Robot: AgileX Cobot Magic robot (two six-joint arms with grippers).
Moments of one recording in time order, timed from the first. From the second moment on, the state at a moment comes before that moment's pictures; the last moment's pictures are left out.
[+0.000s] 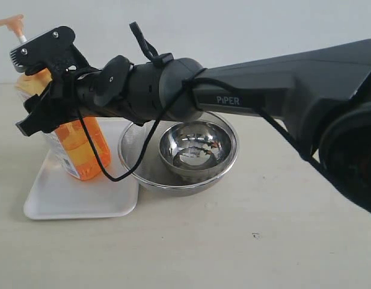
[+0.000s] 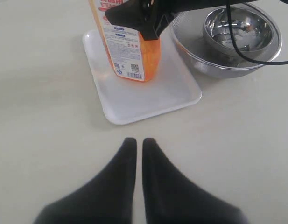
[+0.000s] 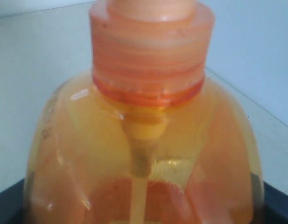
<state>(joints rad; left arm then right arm) -0.72 0.29 -0.66 0.36 1.16 -0.42 0.91 2.24 -1.78 0.88 0.02 -0.99</state>
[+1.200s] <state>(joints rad) -0.72 0.29 -0.66 0.36 1.16 -0.42 0.91 2.23 -1.79 0.91 -0.06 -0.98</state>
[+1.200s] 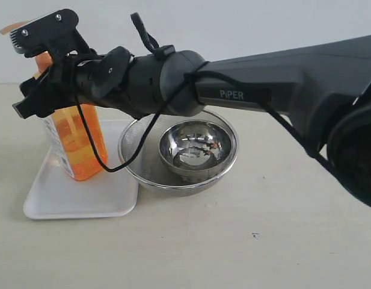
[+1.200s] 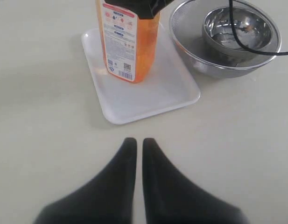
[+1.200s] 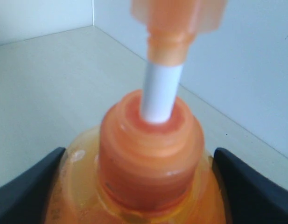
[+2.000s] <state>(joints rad) -0.72 0.29 -0.66 0.36 1.16 -0.42 0.91 2.19 -1.79 0.91 0.02 -0.98</state>
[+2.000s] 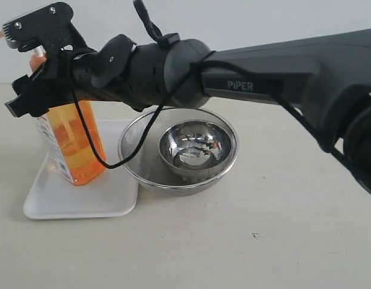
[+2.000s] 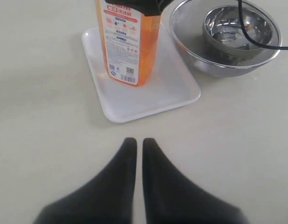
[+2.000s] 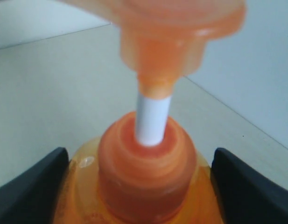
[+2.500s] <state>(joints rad) -0.72 0.29 -0.66 0.38 1.17 -0.43 0.88 2.13 -1.80 0.91 0.07 -0.96</state>
